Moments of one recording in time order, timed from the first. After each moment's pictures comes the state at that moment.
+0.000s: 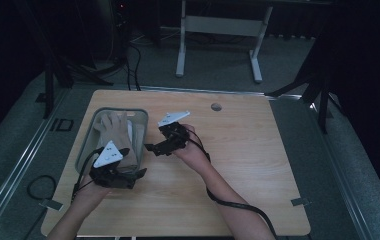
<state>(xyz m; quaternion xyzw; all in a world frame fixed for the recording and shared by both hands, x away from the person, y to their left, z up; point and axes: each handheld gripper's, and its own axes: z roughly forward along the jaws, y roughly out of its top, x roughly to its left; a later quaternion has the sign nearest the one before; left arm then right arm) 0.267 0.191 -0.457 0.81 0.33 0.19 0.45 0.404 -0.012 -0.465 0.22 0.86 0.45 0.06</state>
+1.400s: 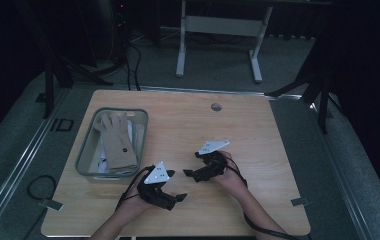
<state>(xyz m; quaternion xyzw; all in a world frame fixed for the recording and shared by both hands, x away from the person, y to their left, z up) 0.267 0.091 -0.521 0.85 0.24 0.08 0.47 0.365 -0.132 -0.532 0.24 0.87 0.42 0.06</state>
